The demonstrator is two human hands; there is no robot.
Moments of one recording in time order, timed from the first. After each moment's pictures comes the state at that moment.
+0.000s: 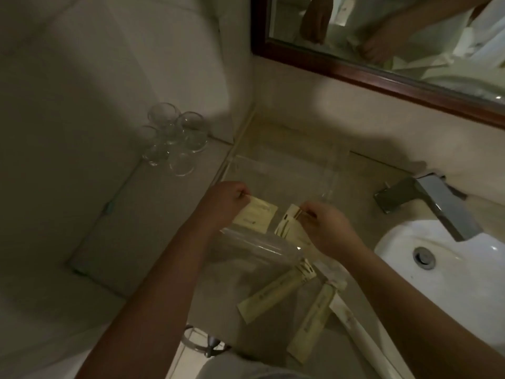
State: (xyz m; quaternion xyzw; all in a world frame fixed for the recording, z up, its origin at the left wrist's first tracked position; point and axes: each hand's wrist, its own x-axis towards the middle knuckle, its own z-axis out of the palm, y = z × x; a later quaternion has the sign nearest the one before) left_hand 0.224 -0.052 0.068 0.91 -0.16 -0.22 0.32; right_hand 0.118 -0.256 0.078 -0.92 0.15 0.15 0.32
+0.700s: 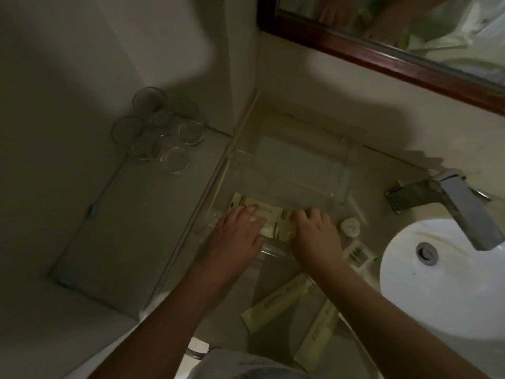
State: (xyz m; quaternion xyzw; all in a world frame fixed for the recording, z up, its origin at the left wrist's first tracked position) left_hand 0.176 -0.046 0.008 0.93 -0.30 -0.21 0.11; right_hand 0.125 -0.221 0.023 -0.98 0.12 0.15 0.08
